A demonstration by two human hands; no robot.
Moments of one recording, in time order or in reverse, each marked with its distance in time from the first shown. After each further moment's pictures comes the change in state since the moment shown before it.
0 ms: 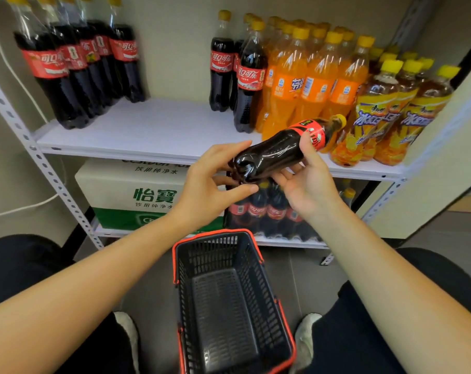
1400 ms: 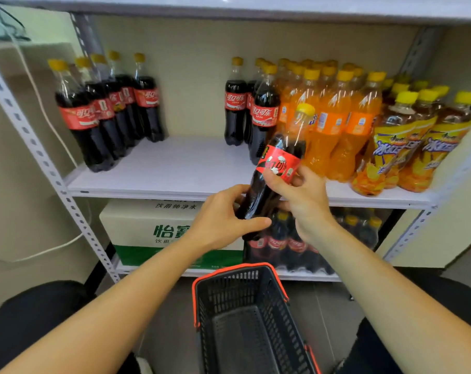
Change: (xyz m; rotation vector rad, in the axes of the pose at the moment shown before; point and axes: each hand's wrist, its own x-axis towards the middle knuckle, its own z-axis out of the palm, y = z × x) left_hand 0.029 -0.009 -0.028 0.339 -0.158 -0.340; right_hand 0.011 0.017 0.046 -0.576 -0.039 -0.325
